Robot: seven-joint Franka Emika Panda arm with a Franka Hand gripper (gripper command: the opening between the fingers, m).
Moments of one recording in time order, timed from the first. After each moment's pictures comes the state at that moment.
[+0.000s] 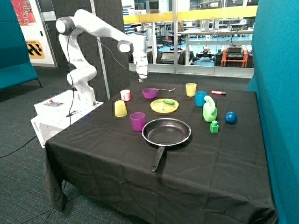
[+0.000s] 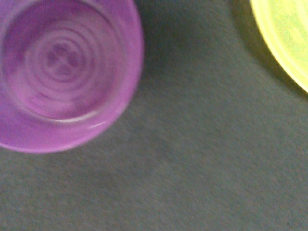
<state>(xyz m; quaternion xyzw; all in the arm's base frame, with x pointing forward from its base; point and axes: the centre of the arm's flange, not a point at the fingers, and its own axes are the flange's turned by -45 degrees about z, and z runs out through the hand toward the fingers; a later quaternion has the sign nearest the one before) 0.455 0.072 0.425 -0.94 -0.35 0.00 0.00</state>
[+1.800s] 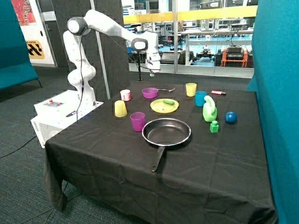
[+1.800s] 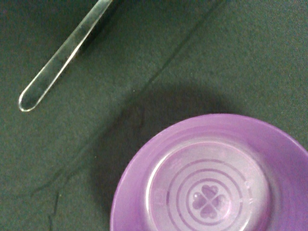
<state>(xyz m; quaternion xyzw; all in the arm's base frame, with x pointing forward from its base) 0.468 0.212 0.422 -0.92 -0.39 0.00 0.00</state>
